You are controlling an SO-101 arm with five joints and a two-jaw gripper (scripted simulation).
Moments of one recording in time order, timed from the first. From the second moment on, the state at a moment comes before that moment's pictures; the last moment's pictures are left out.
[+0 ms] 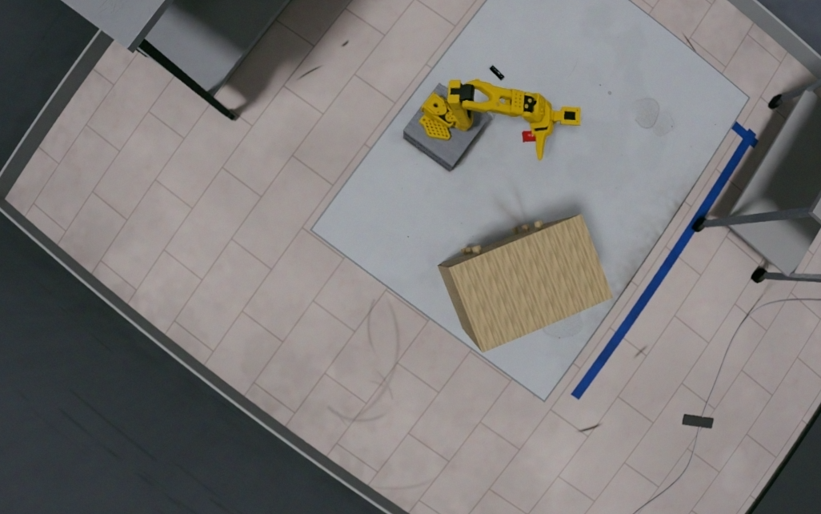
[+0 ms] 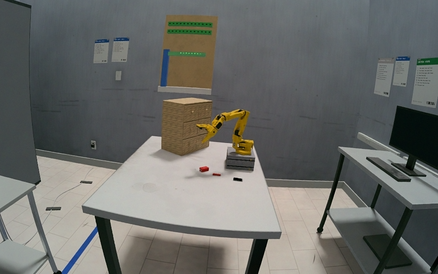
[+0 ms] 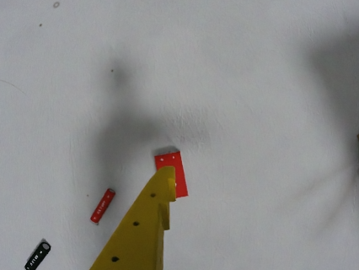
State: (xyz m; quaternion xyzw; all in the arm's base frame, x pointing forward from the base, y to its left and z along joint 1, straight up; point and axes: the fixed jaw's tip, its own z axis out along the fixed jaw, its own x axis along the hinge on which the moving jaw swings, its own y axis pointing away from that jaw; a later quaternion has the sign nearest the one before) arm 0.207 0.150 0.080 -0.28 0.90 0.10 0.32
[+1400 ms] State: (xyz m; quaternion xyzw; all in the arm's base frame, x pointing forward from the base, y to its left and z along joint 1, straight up) arm 0.216 0.092 0.079 -0.18 0.93 0.06 0.32
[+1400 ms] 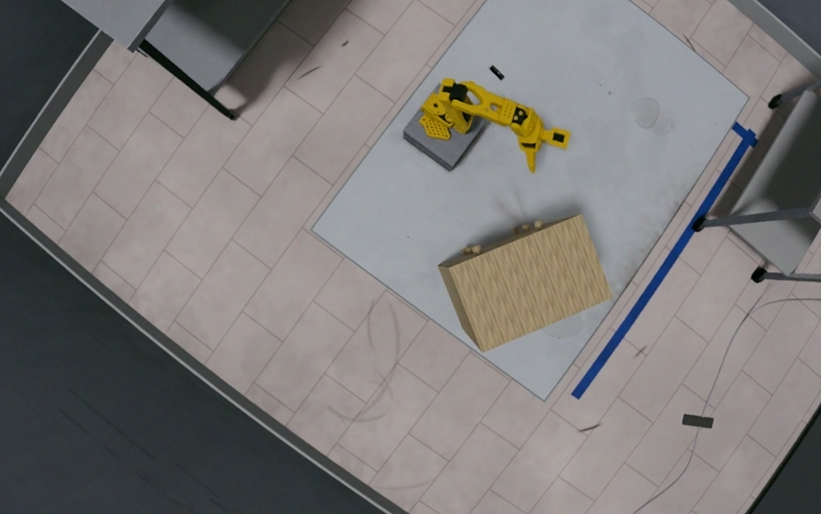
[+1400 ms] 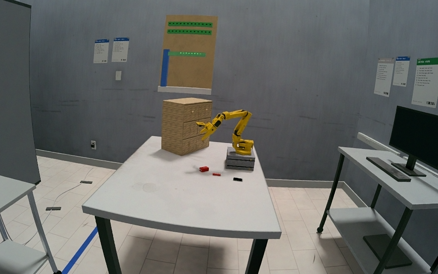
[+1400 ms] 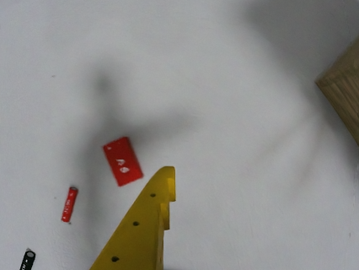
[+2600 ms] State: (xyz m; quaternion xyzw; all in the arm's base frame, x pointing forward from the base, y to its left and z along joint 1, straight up) arm 0.146 -0.065 0.053 0.21 0.94 -0.06 0.26
